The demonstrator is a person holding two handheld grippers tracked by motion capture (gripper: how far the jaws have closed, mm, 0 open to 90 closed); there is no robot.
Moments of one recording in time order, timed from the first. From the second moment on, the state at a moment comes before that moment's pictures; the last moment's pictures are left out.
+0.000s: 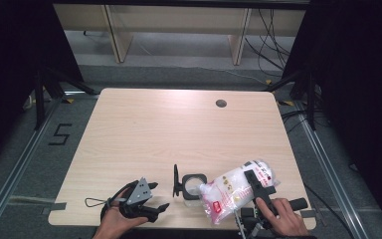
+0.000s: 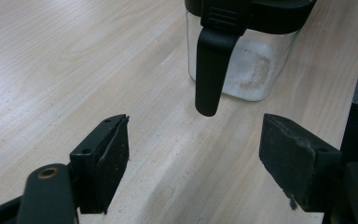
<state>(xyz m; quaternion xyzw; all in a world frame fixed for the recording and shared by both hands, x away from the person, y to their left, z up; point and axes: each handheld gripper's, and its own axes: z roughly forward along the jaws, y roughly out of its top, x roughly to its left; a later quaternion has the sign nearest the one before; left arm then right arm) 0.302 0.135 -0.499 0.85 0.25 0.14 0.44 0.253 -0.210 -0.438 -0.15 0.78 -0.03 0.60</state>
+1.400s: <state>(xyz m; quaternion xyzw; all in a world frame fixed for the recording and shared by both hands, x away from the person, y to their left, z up) 0.302 0.136 -0.499 0.85 0.25 0.14 0.44 0.253 -0.210 -0.437 -0.15 0.78 -0.03 0.60</state>
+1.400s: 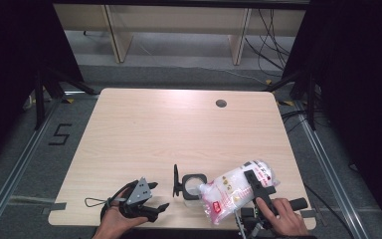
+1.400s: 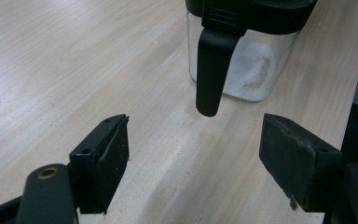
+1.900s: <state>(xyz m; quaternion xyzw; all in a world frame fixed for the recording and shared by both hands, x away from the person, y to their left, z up) 0.302 0.136 -0.499 0.85 0.25 0.14 0.44 0.253 -0.210 -0.437 -0.16 0.78 -0.03 0.60</state>
